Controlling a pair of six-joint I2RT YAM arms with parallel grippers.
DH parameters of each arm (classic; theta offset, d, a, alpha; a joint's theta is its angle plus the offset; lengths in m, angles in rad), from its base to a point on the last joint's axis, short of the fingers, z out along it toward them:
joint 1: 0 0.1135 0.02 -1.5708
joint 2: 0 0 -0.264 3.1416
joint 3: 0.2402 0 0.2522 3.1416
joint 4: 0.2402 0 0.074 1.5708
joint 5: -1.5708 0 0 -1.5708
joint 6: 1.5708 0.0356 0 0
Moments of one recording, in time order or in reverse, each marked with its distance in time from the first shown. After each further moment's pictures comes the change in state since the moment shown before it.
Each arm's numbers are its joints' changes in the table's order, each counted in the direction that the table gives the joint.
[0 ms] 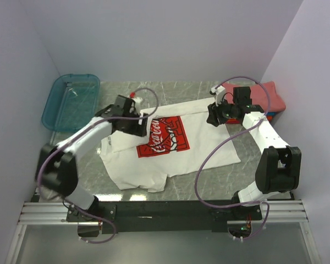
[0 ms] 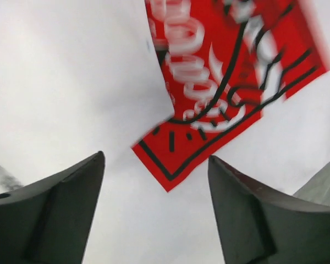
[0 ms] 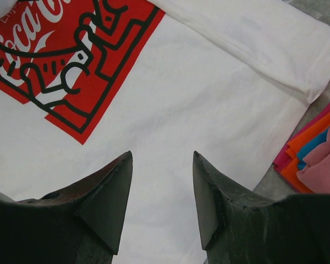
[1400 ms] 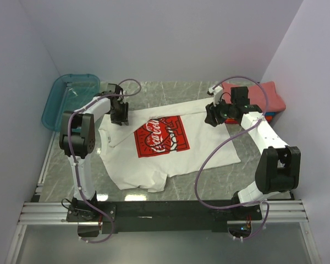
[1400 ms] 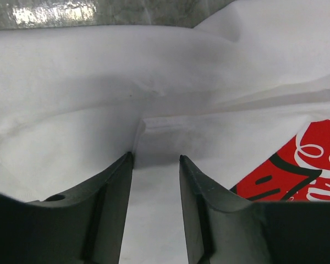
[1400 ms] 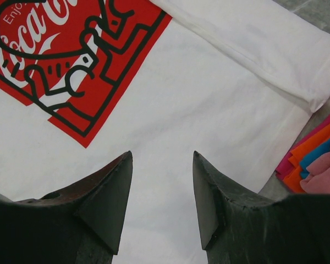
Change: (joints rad) left arm 0.276 0.465 0.373 0.056 0.032 -0.027; right arm 0.028 0.000 0.000 -0.011 -0.009 0.000
